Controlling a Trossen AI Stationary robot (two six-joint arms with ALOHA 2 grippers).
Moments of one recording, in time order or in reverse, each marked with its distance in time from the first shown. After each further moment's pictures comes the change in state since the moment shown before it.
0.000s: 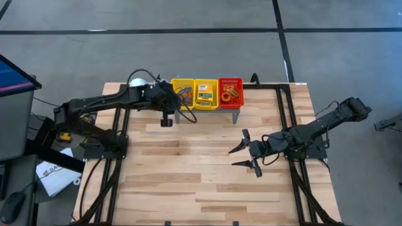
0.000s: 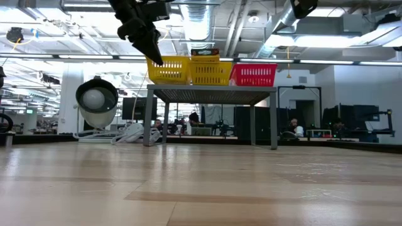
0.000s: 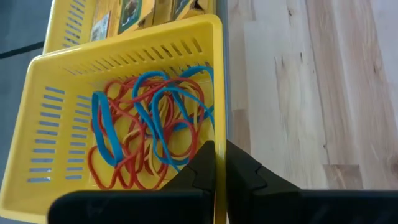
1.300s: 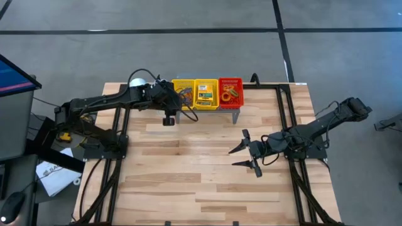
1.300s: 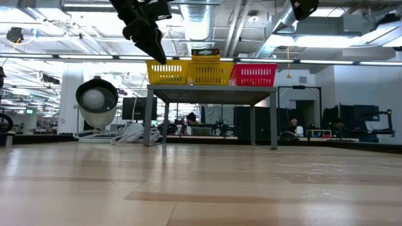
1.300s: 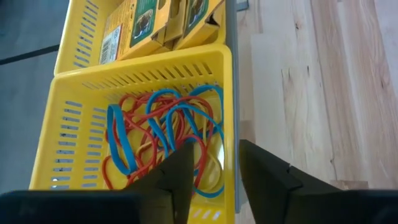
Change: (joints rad) left arm 0.008 0.012 0.000 0.053 -0.001 -0.008; right arm 0.000 0.000 0.000 -0.019 0.000 0.008
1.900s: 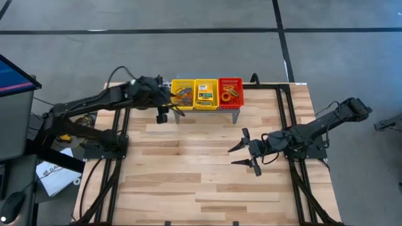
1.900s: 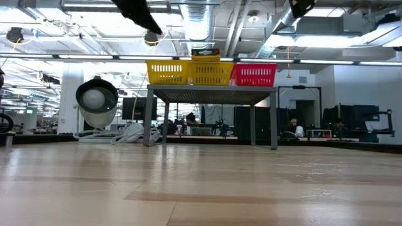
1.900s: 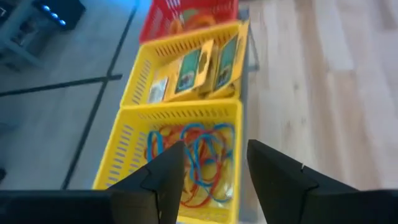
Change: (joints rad) left arm -0.023 -0.175 -0.001 0.043 0.003 -0.059; right arm -0.016 -0.001 0.004 0.015 0.000 -0.014
